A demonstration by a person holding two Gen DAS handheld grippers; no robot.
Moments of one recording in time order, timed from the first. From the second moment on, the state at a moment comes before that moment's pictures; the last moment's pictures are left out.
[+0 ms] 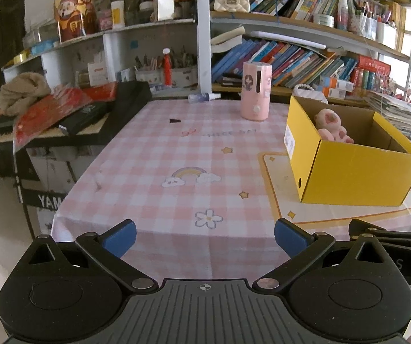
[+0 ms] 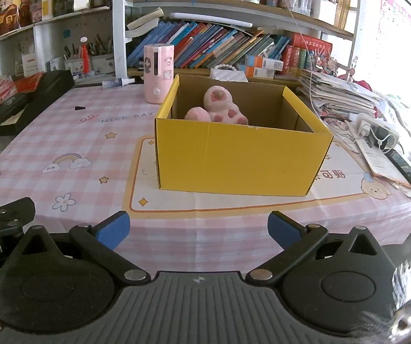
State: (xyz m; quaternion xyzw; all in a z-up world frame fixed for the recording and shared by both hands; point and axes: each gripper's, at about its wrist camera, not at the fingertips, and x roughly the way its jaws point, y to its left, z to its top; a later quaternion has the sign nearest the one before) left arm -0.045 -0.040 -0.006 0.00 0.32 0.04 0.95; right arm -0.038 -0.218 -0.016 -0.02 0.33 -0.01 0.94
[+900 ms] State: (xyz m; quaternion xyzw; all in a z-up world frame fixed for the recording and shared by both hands) left arm -0.048 -0.045 -0.003 0.00 0.32 0.05 0.95; right arm -0.044 -0.219 -0.012 -0.02 0.32 -0.03 0.95
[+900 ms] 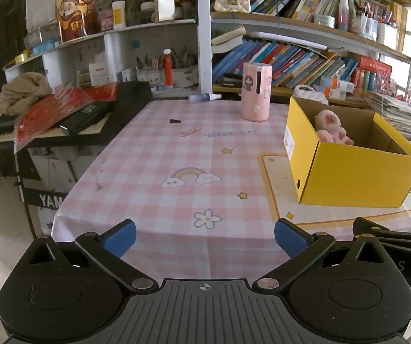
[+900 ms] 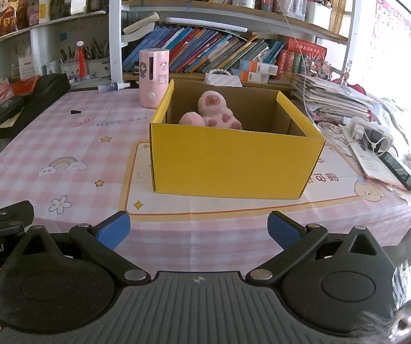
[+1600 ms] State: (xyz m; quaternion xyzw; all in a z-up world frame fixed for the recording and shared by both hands) left arm -0.047 -0.048 -0.001 0.00 0.32 0.05 0.95; right arm -0.045 -0.222 -0.010 -0.02 0.32 -0.03 0.95
